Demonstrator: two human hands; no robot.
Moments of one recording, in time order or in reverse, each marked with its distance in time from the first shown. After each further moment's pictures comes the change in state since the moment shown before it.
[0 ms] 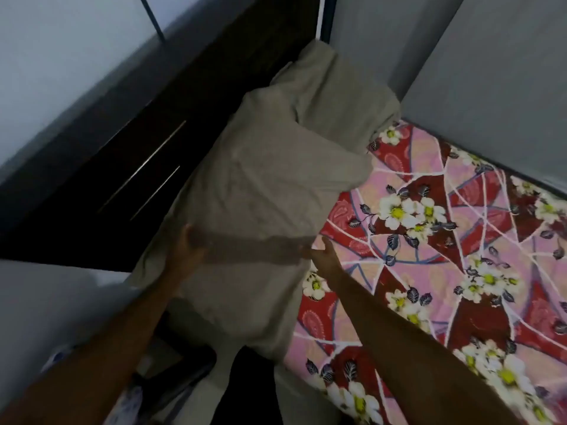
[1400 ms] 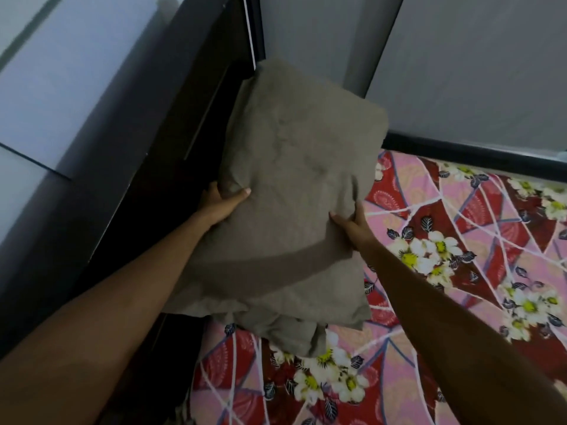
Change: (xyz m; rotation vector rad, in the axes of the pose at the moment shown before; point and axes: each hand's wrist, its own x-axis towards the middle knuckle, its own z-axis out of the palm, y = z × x) left_hand 0.298 0.297 0.055 0.127 -0.358 0.057; right_hand 0.191 -0.195 -0.073 0.116 0.246 -0.189
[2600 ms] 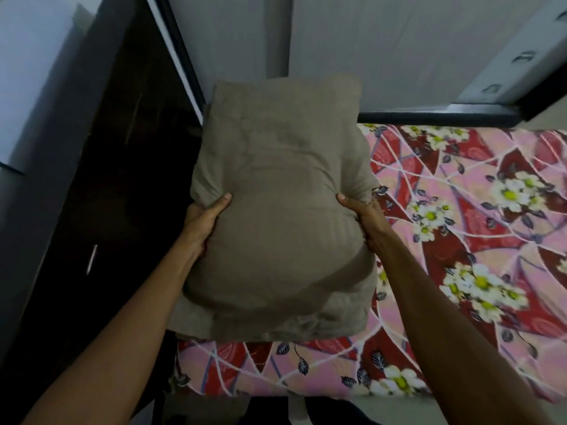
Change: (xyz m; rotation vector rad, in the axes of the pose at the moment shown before) left_hand -0.196 -0.016 0.061 -0.559 -0.203 0.254; right_hand -0.224 0.012 -0.114 0.394 0.191 -0.100
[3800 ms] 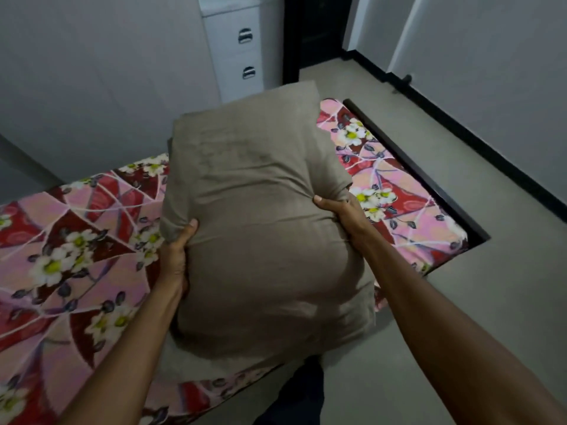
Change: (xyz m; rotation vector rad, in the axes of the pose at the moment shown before) left_hand -0.298 -0.141 0.736 -0.167 -0.322 0.117; right_hand -0.195 -0.051 -0.804 0.164 0.288 -0.252
